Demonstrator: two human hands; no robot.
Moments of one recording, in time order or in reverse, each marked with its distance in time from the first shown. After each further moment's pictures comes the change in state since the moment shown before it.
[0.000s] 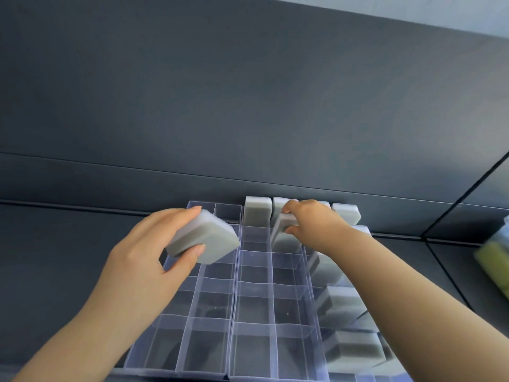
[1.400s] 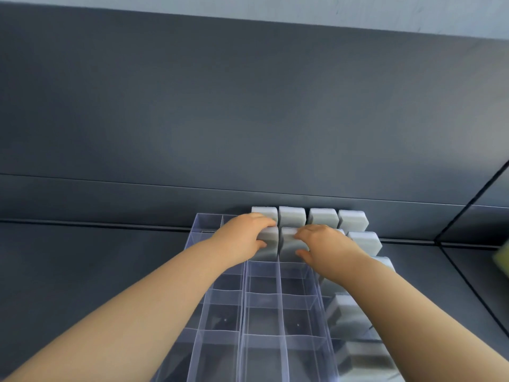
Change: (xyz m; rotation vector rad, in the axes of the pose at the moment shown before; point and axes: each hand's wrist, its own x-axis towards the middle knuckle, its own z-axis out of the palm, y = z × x) left_hand 0.093 -0.026 0.129 0.156 -0.618 0.055; right_hand -0.023 0.004 0.018 -0.014 0.003 -0.017
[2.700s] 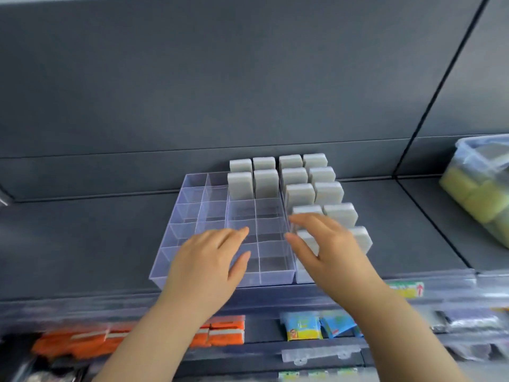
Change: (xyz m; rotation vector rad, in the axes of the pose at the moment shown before) left_hand -0.202 0.100 0.023 0.355 0.338 0.077; right_hand -0.197 -0.026 0.031 0.548 0.523 -0.023
